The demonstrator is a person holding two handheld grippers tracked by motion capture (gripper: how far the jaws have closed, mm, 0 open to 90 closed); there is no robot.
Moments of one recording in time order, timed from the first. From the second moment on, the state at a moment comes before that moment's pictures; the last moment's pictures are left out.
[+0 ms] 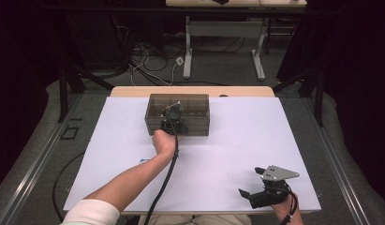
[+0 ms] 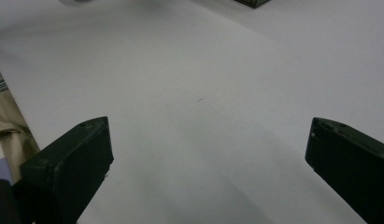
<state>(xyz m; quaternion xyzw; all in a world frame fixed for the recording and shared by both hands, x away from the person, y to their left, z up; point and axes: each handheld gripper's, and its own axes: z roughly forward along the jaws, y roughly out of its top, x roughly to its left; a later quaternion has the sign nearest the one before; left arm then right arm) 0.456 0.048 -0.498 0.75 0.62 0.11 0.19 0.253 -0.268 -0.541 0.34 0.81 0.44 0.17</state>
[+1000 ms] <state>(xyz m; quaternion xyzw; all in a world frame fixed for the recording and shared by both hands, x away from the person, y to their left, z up) 0.445 0.052 -0.499 0.76 0.60 0.12 0.20 0.254 -0.268 -0.541 0.34 0.82 0.43 0.16</state>
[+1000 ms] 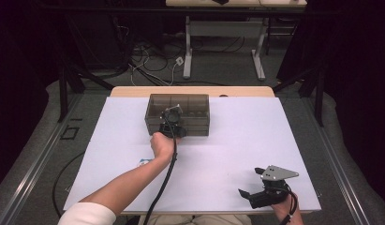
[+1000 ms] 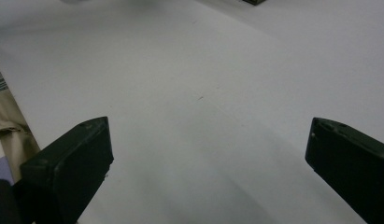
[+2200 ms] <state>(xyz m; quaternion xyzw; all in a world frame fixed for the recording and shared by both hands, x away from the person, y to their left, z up) 0.446 0.044 -0.502 0.73 0.63 0.15 0.21 0.254 -0.266 -0.543 0.34 0.82 0.44 0.15</state>
